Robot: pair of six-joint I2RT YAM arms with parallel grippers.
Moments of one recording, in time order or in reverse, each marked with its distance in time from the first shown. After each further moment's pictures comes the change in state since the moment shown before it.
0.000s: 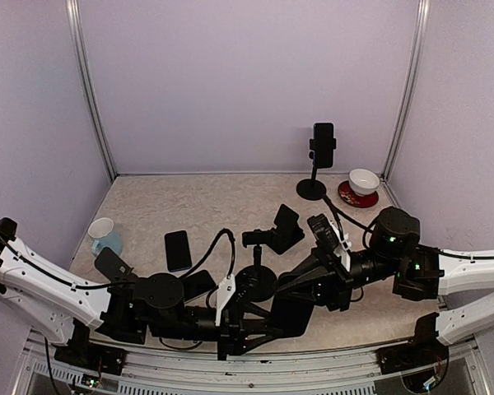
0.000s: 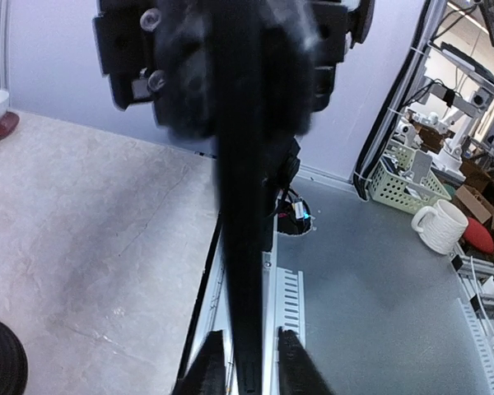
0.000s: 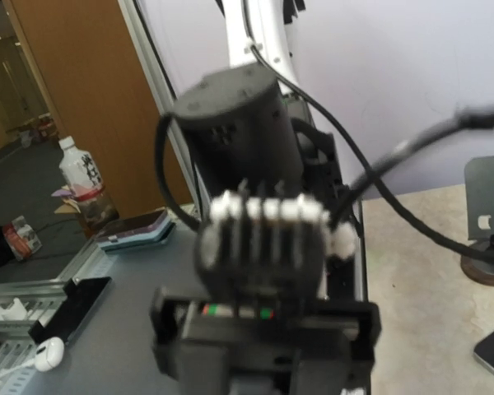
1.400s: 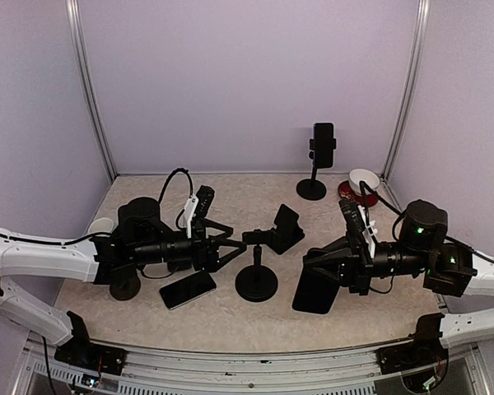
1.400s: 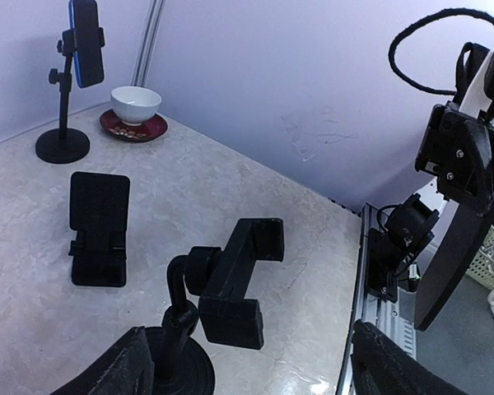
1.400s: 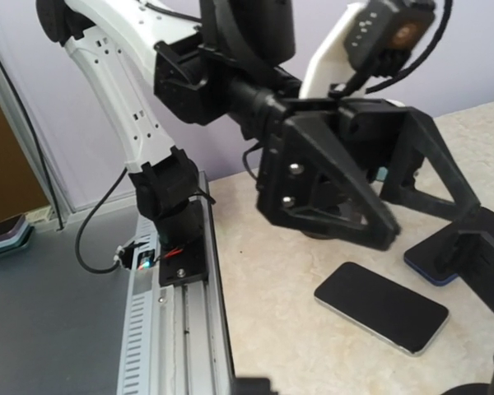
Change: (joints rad) left arm 0.559 -0.108 0.020 -0.138 0.261 -0.013; right arm -0.109 -0.247 0.006 -0.369 0.230 -0.091
